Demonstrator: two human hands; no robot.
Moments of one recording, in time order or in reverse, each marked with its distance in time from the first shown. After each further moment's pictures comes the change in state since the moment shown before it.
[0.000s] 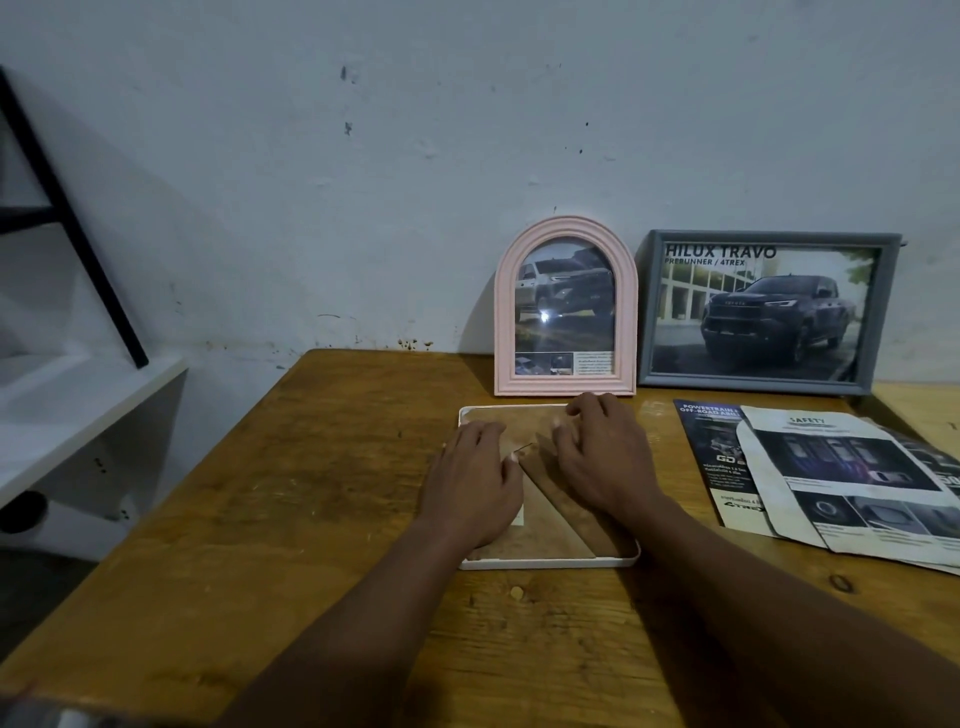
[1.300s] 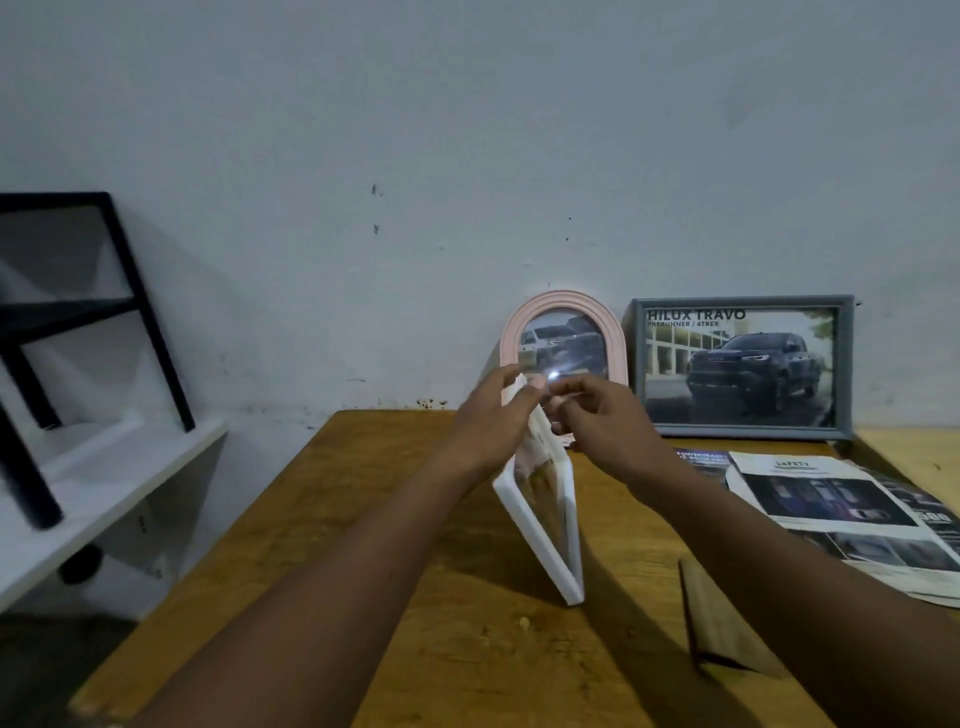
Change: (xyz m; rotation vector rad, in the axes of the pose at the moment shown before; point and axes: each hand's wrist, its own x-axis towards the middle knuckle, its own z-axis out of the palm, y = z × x) left_hand 0.018 0.086 -0.114 -0.604 0.012 -0.077; right_hand 0.006 -0.066 -0.116 0.674 -0.101 0.045
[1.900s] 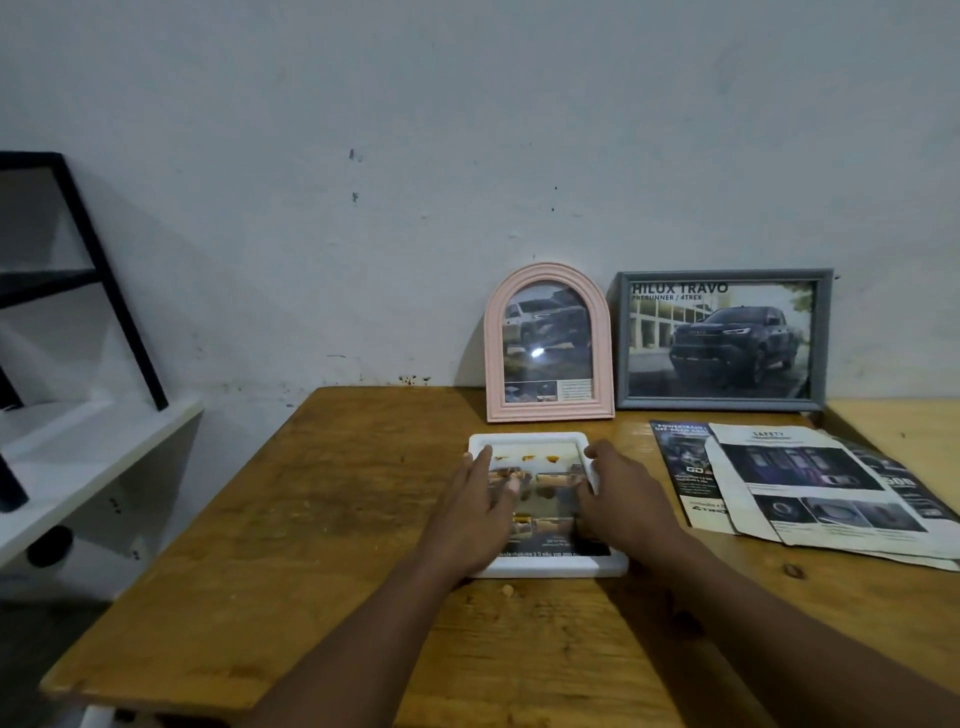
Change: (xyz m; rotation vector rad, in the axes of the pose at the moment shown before) left_hand -0.048 -0.117 0.038 0.263 -0.173 -0.146; right_hand -0.051 0.089 0.013 -0.605 0.006 0.128
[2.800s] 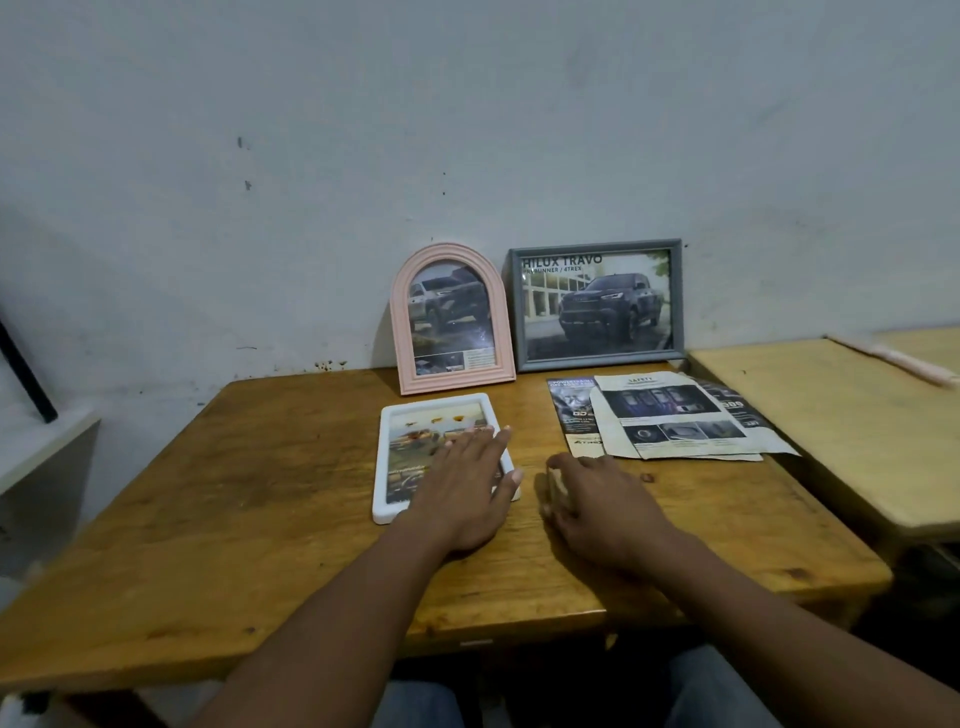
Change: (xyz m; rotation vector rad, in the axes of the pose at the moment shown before) left_hand -0.031 0.055 0.060 0.561 -0.077 0.445; right_hand -0.110 0.043 -0.062 -0.356 -0.109 -0.070
